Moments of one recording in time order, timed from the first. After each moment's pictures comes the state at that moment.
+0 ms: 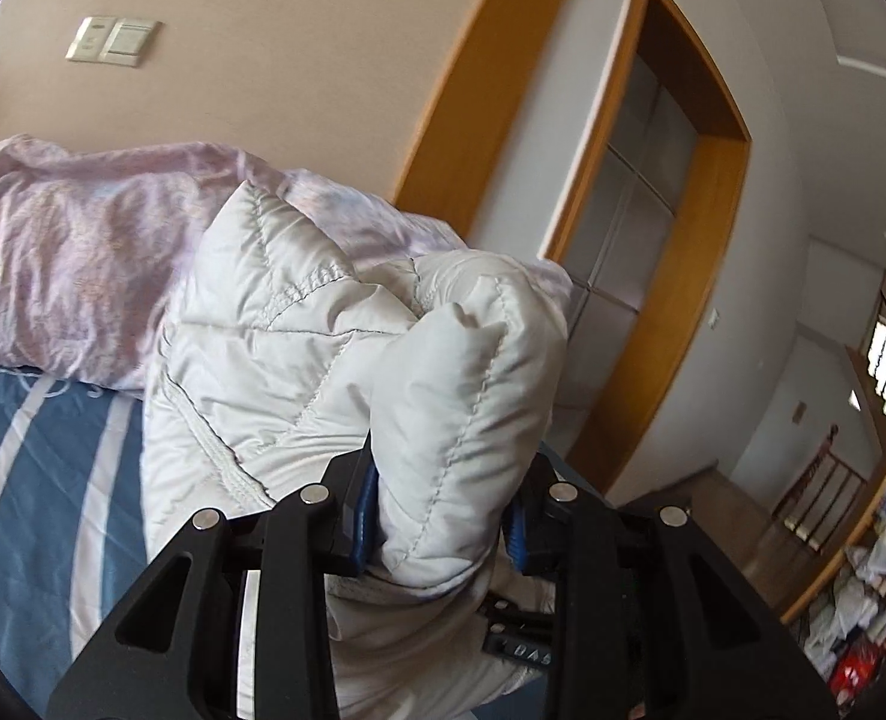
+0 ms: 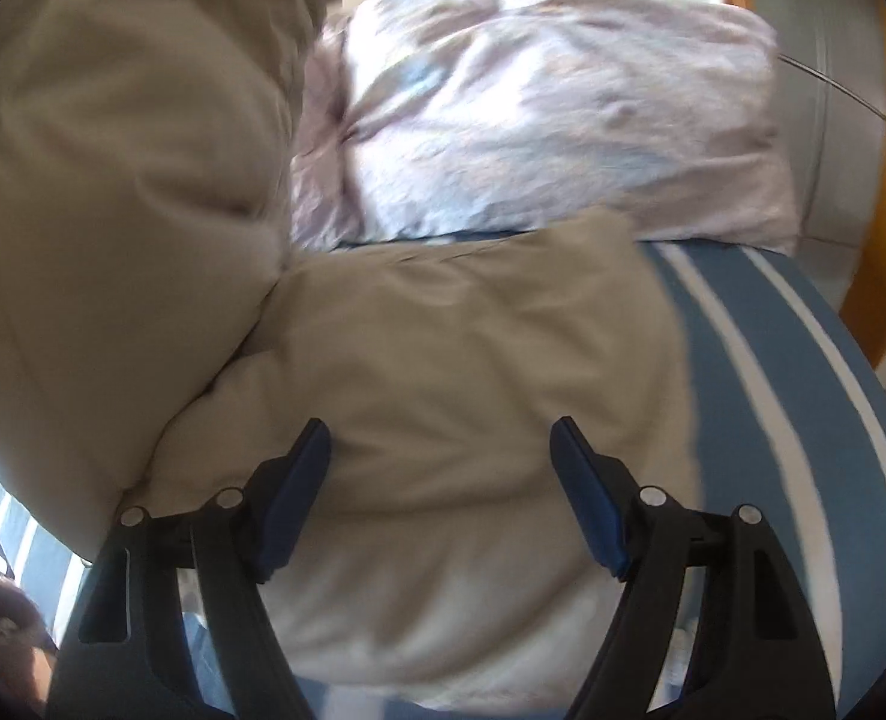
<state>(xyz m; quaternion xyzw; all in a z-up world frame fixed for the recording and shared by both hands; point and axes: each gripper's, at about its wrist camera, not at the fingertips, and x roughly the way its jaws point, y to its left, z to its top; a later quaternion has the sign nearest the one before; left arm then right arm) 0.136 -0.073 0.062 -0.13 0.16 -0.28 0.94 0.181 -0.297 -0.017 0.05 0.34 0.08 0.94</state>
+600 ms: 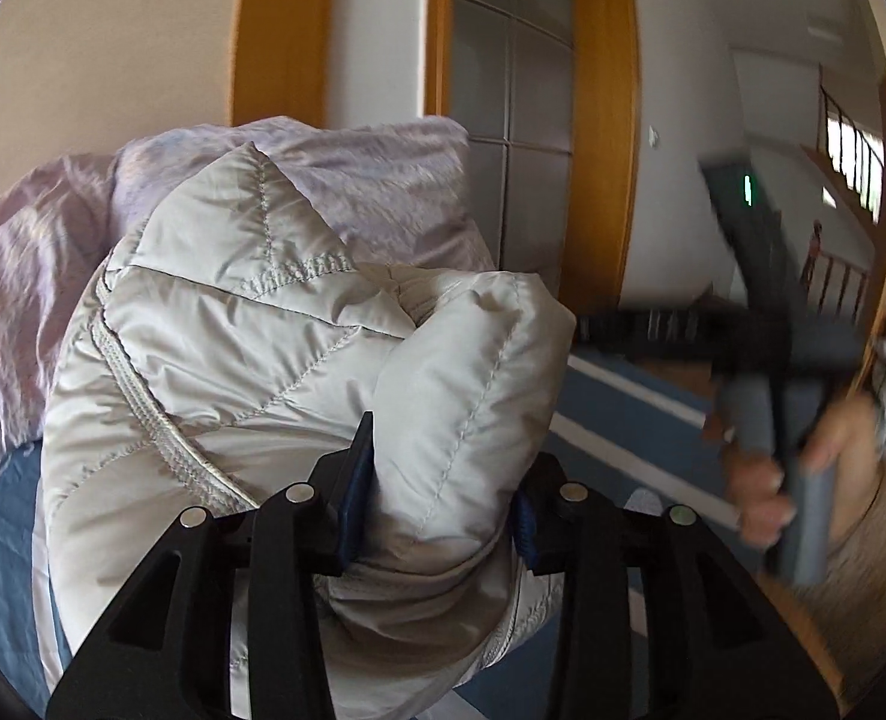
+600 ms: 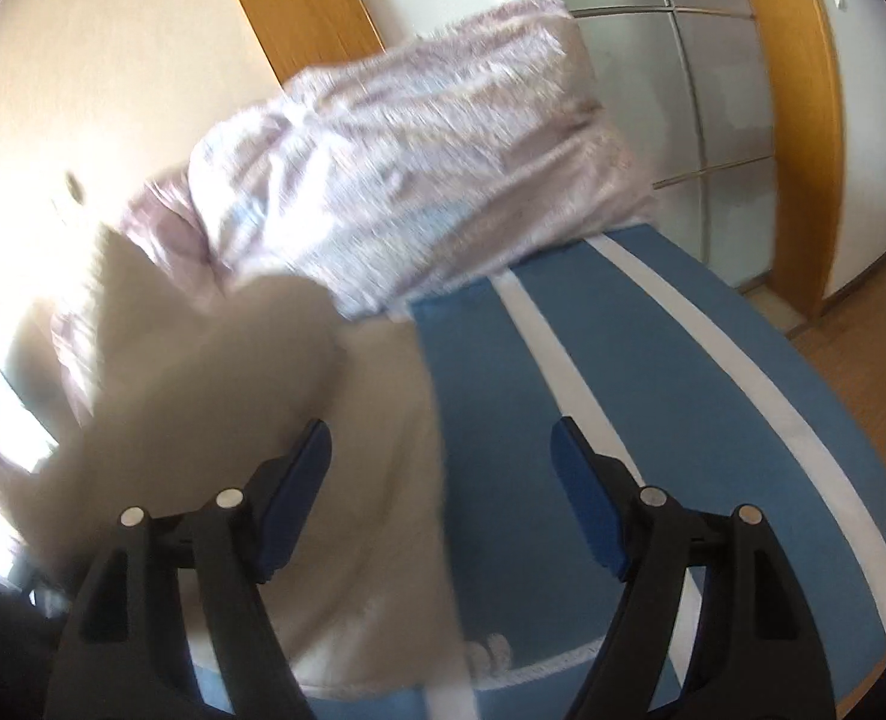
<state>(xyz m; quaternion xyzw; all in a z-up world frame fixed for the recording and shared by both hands) 0.129 -0.205 0.003 0.08 0.20 -0.33 0.92 0.166 -0.439 0.024 0.22 0.29 0.06 0.93</state>
